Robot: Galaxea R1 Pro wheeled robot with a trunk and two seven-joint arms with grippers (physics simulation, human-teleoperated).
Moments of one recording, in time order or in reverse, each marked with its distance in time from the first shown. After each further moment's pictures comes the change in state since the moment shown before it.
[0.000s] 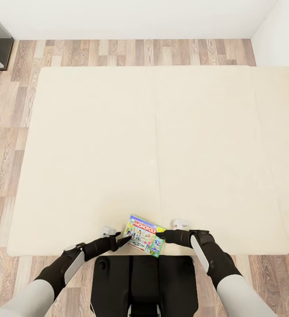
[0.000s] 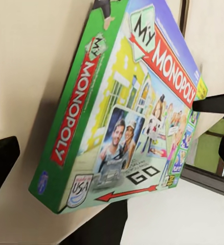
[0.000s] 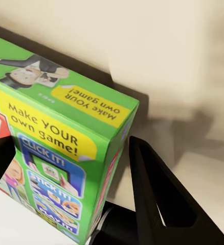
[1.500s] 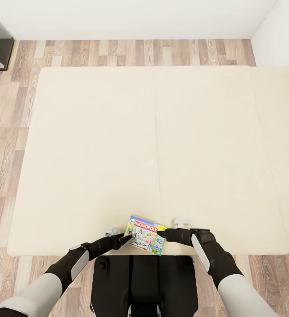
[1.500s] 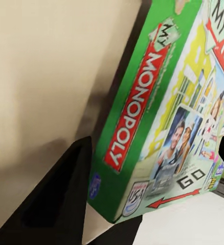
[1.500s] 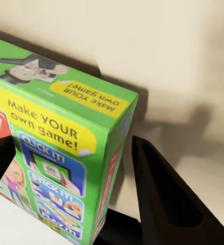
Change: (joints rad) left arm -0.058 -0.048 0.019 0.137 -0.016 -0.030 0.102; right arm 0.001 -0.005 -0.003 -0.023 0.016 0.002 -0.002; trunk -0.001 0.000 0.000
